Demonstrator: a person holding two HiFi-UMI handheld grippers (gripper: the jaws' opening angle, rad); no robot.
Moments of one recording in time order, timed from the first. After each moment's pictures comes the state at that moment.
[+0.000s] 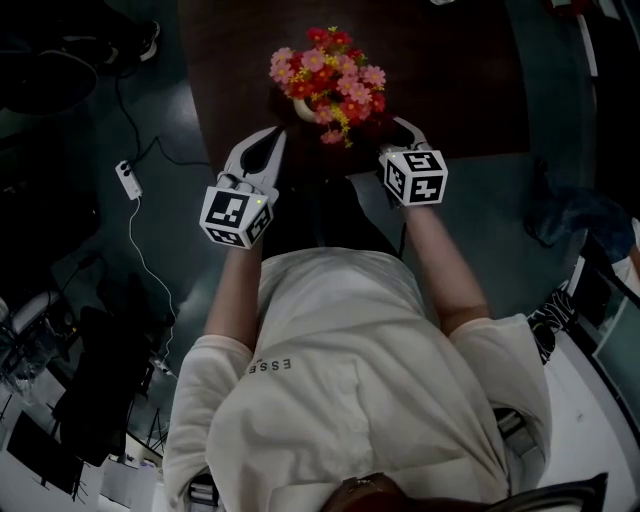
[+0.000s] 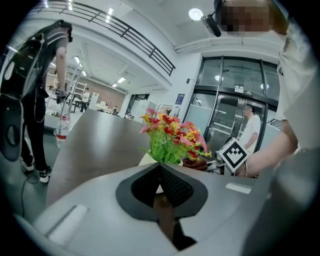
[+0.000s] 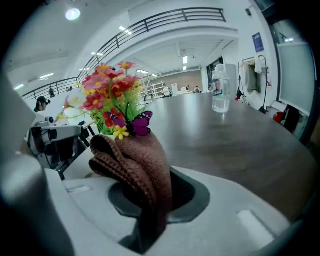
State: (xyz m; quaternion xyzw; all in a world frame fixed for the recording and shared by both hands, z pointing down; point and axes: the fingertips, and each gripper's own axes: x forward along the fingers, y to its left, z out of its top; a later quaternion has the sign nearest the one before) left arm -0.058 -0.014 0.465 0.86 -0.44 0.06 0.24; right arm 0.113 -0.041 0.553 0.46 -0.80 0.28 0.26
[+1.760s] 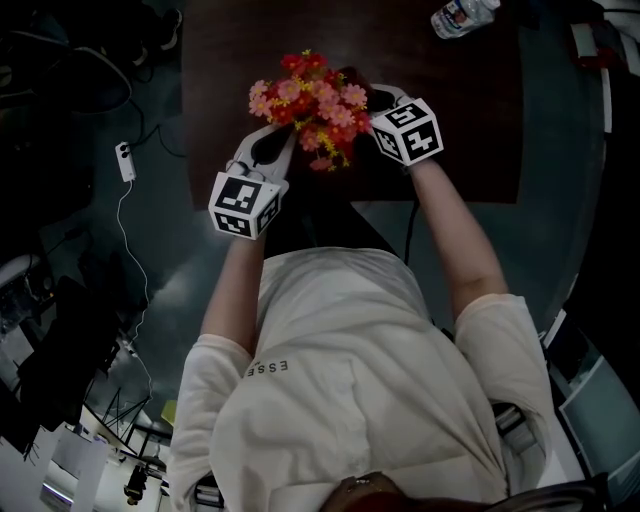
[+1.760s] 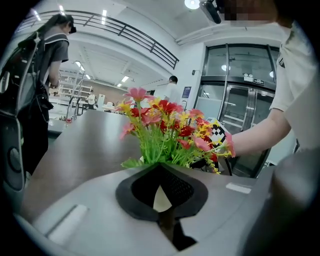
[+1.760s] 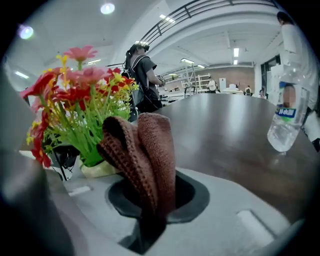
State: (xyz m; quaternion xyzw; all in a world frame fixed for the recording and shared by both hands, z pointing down) left arm -0.007 -0.055 0.477 0.83 -0.49 0.10 0.23; right arm 0.068 -0.139 0.550 0.23 -0.89 0.20 0.33
